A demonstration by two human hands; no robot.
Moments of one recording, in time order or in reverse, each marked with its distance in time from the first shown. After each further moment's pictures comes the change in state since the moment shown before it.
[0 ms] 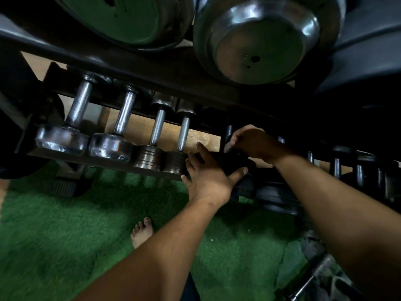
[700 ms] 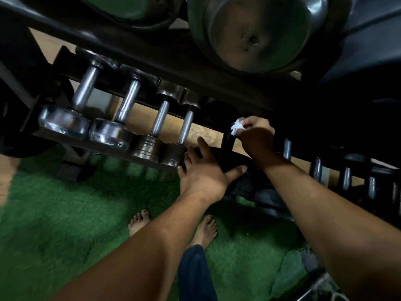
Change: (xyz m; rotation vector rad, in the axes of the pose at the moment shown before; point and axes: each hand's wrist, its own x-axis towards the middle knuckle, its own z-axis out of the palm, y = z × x) left_hand 0.004 0.002 -0.002 0.128 -0.032 -0.030; right_hand 0.013 0.003 0.022 0.445 0.398 0.090
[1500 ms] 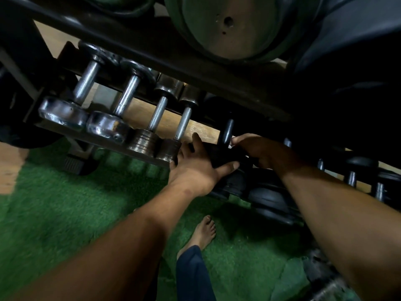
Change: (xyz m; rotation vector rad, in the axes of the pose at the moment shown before) left_hand 0.003 0.000 0.000 0.078 -0.016 -0.012; right_hand 0.011 0.029 -0.016 -0.049 -0.690 0.200
